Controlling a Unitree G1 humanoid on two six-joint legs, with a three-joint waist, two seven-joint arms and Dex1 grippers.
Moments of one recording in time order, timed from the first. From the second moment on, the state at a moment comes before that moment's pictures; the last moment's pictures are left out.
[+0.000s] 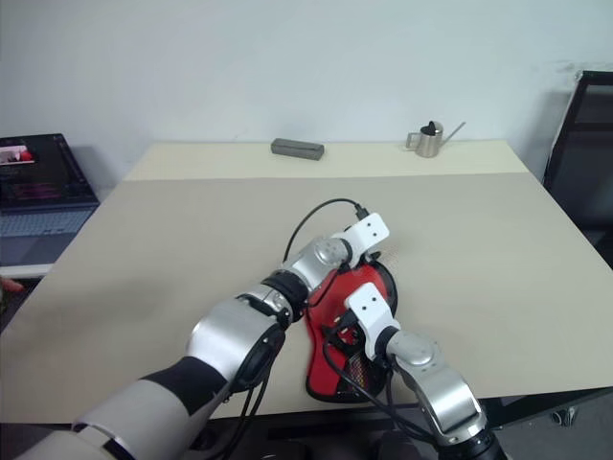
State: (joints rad) left arm -1.26 -0.08 -0.14 1.41 0.41 -0.03 -0.34; right arm -0.16 -0.22 0.37 -0.35 0.06 0.71 0.41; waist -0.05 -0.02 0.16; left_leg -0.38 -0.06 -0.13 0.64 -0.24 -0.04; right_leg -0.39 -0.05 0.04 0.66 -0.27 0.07
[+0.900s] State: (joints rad) left arm -0.90 0.45 0.17 0.85 -0.11 0.08 -1.00; right arm -0.35 -0.30 0.34 -0.10 0.10 0.58 0.63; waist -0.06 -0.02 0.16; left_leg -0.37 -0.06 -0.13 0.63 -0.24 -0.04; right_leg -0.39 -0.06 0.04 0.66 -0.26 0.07
